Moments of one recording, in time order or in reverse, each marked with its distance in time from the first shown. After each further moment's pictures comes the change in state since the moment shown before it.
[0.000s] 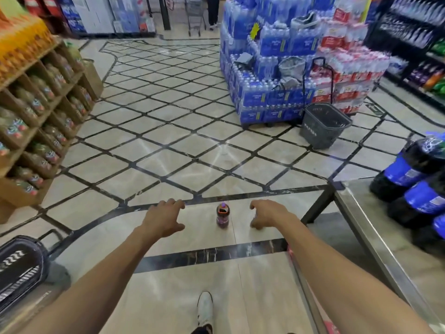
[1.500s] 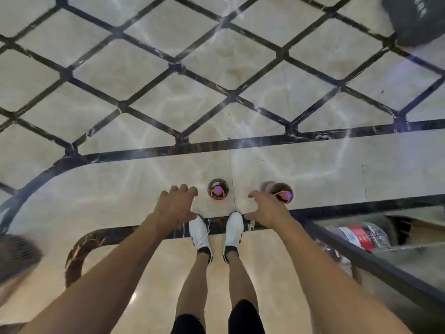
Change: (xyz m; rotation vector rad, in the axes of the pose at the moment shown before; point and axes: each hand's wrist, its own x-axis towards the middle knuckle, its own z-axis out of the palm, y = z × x) left_hand 0.557 0.020 0.211 -0.045 -0.576 0.057; right_hand 0.559 0.109 0.066 0.226 -0.384 0.054
